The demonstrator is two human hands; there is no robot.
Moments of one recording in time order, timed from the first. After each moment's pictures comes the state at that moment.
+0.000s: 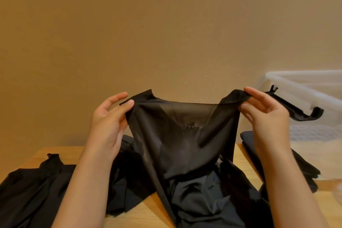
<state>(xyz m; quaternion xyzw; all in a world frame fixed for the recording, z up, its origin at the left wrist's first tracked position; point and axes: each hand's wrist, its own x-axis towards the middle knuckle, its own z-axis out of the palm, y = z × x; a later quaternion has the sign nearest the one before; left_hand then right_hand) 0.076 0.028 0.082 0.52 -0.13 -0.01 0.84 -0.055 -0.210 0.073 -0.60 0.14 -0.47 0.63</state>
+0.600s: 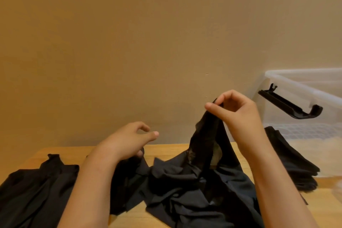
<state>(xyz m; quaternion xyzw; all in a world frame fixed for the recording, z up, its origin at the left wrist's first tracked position) 0.059 0.027 0.083 0.90 -0.19 -0.18 0.36 -0.047 -0.179 0.079 -0.72 0.06 -0.36 0.59</state>
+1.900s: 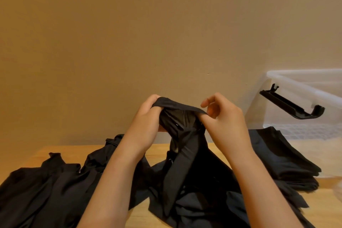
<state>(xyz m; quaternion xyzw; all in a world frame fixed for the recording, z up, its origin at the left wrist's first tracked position) 0.038 -0.006 0.095 0.70 -0.30 -0.06 0.64 -0.030 -0.158 0.071 -0.84 0.12 -0.41 0.34</state>
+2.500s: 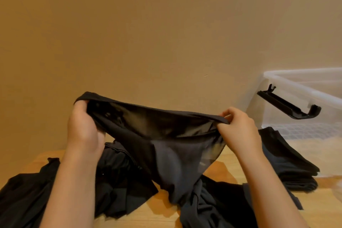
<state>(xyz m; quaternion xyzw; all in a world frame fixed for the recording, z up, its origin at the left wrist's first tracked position) 0.071 0.045 0.101 0.49 -0.06 0.07 0.87 -0.036 -0.192 0.061 -0.84 0.29 -0.29 0.35</state>
